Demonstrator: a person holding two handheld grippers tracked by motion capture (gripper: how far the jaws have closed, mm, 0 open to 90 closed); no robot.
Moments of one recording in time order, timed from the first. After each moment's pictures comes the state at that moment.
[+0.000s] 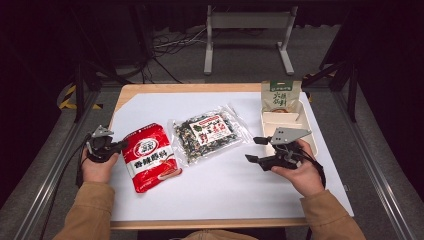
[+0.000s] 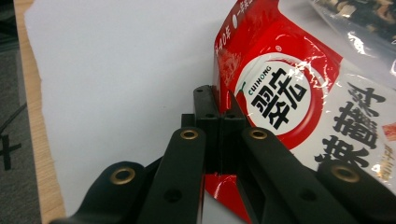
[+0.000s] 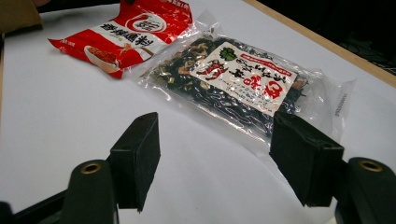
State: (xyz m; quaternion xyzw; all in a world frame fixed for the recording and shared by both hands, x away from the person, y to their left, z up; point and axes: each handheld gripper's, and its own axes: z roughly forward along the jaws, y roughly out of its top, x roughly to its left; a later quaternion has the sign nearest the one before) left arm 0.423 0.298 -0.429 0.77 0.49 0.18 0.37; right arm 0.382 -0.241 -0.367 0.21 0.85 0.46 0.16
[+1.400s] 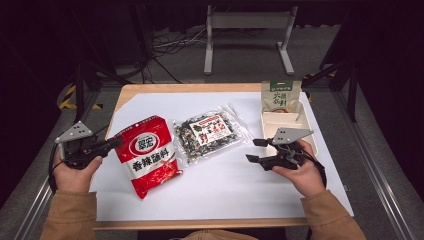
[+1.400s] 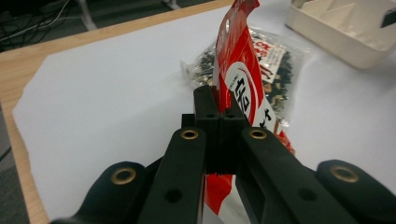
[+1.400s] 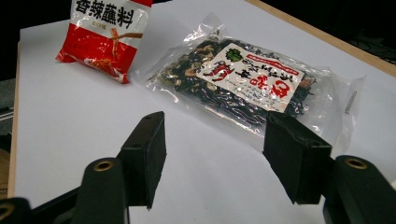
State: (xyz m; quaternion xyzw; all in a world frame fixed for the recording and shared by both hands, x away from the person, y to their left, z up) left arm 0.351 0.287 -0.329 0.77 0.39 0.17 0.47; right arm 0.381 -0.244 -0.368 0.22 0.84 0.47 0.14
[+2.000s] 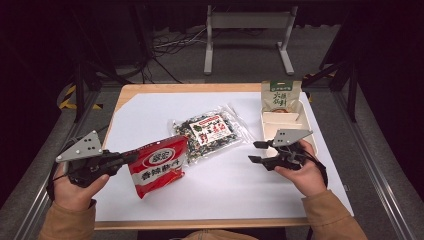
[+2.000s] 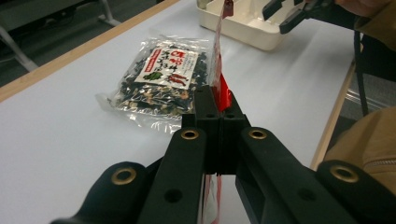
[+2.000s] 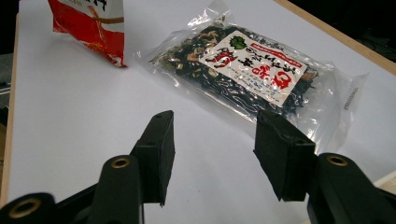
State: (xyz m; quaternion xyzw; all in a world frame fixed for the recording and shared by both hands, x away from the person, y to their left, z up) left arm 0.302 0.243 -0.290 0.83 0.24 0.15 0.48; right arm 0.381 -0.248 -0.368 0.19 0.86 0.45 0.15
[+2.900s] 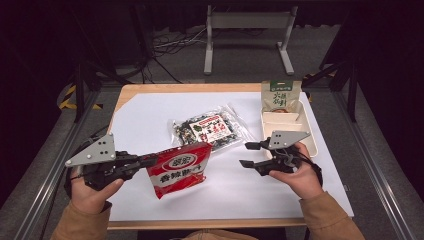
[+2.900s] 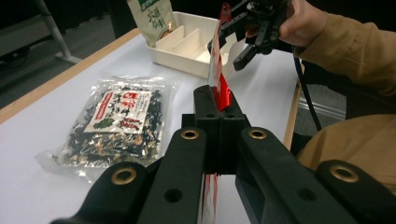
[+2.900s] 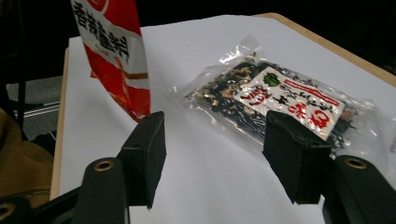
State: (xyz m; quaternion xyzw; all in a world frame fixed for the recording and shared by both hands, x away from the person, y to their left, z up) left arm 0.300 0.208 -0.283 0.82 0.17 0.12 0.53; right arm 0.368 -0.225 -0.358 0.16 0.84 0.50 0.11
